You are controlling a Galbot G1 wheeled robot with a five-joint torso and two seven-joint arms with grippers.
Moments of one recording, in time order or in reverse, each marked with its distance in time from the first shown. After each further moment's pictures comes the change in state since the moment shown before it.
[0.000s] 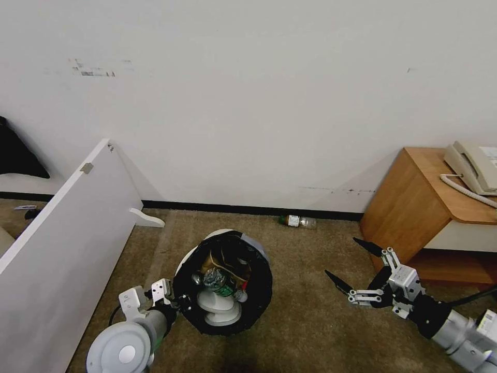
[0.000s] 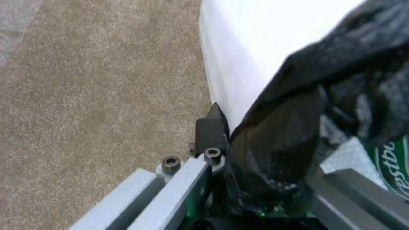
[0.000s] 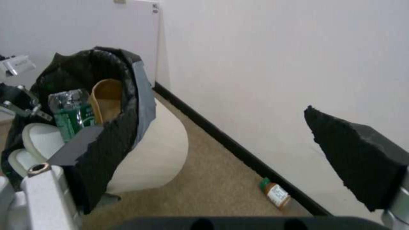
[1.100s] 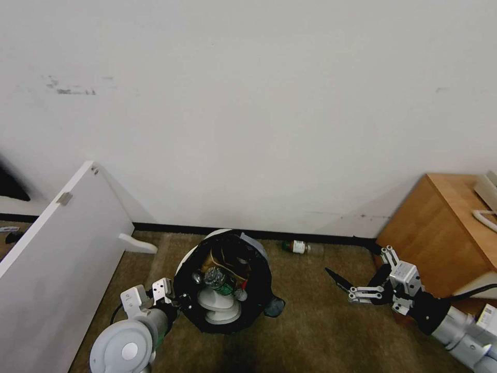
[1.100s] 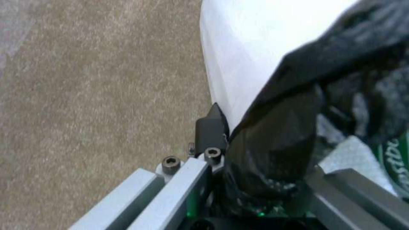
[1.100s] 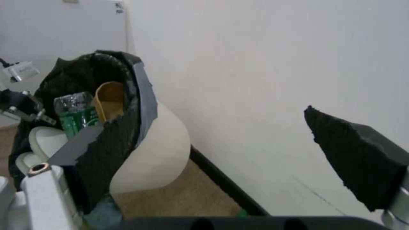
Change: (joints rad) left arm -0.012 -0.010 0.000 0.020 0.010 0.000 0.004; right arm 0.023 -0.008 -0.005 -0.016 0.029 -0.016 -0.013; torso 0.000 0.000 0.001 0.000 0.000
